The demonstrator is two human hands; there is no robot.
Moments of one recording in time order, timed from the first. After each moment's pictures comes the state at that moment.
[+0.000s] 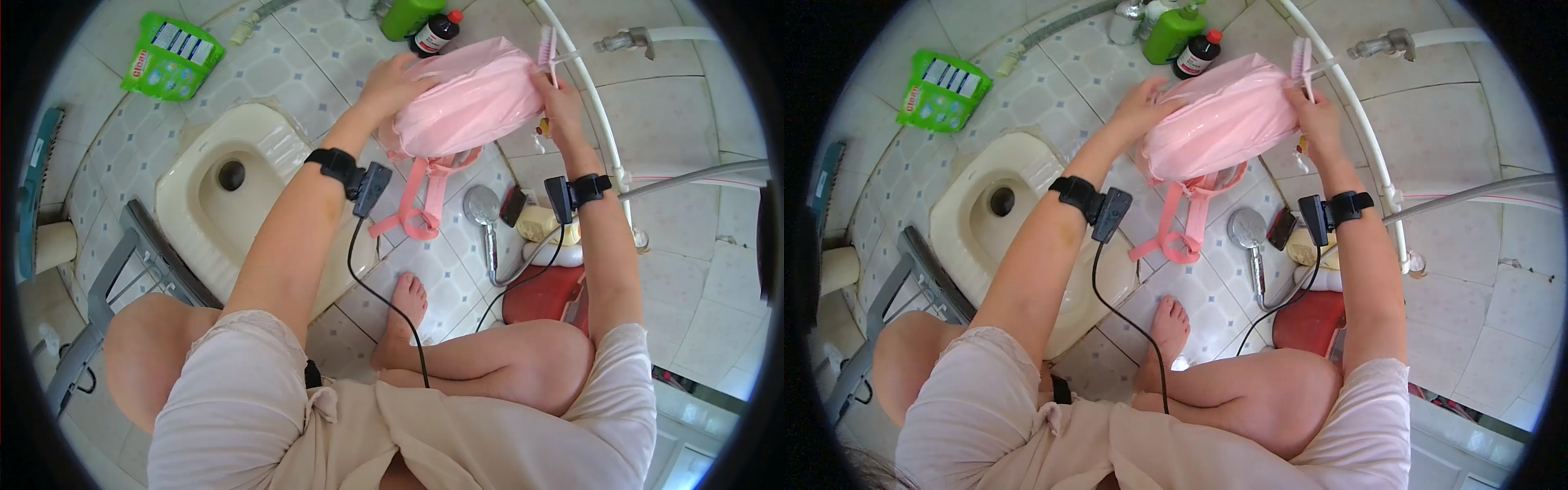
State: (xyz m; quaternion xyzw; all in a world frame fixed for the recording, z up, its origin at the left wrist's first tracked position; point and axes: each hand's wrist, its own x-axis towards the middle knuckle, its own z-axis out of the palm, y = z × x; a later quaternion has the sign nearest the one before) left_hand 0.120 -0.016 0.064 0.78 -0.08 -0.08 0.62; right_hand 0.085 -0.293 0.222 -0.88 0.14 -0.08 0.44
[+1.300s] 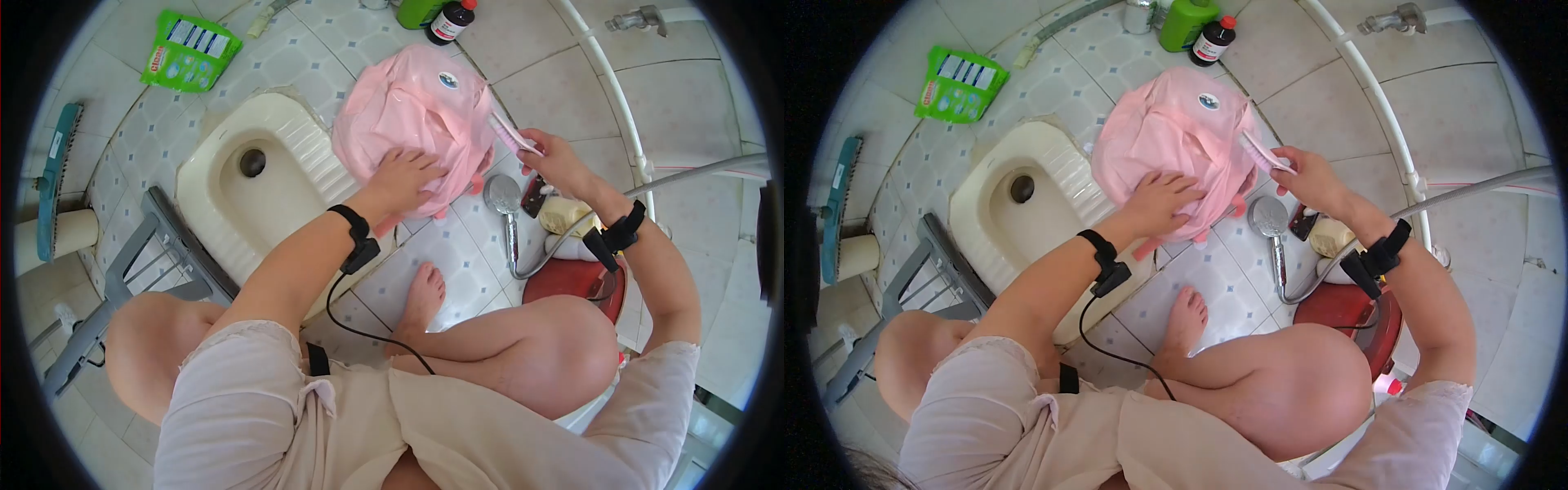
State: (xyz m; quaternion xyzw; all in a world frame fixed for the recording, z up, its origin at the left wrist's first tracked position) left_hand -0.051 -0.009 0.002 0.87 -0.39 -0.02 0.29; right_hand -0.024 -0.285 0.214 -0.92 0.04 0.27 0.27
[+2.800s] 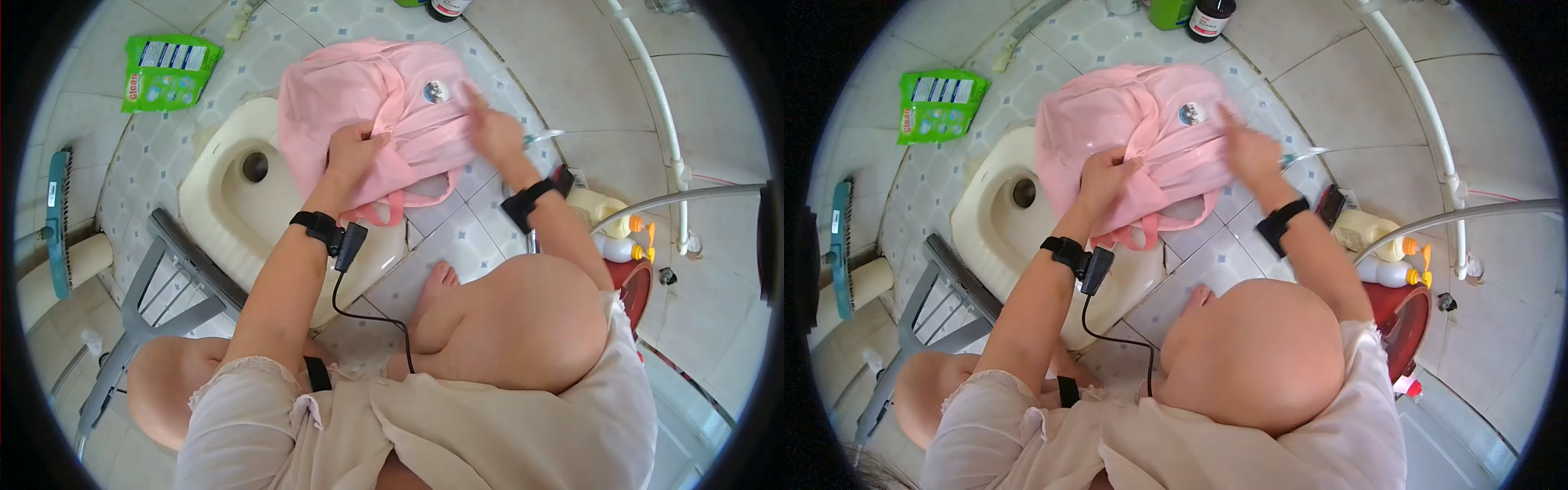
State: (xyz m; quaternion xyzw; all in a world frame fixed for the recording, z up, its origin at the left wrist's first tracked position) left_hand 0.015 0.043 -0.016 0.79 0.03 -0.21 0.58; right_hand 0.024 -0.244 0.030 -1.00 -0.06 0.04 0.02
